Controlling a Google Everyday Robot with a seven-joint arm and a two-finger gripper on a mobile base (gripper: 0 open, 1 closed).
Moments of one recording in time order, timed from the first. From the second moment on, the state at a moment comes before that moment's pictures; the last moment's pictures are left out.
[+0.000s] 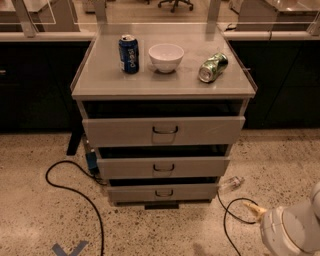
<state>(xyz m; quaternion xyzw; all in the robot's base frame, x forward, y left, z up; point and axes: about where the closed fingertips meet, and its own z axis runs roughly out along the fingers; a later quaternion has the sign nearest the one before) 0.306 -0.221 0.658 -0.66 0.73 0.10 0.16</state>
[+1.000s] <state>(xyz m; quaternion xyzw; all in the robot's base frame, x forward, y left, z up) 0.350 -0.129 0.626 -0.77 0.62 -0.07 0.14</state>
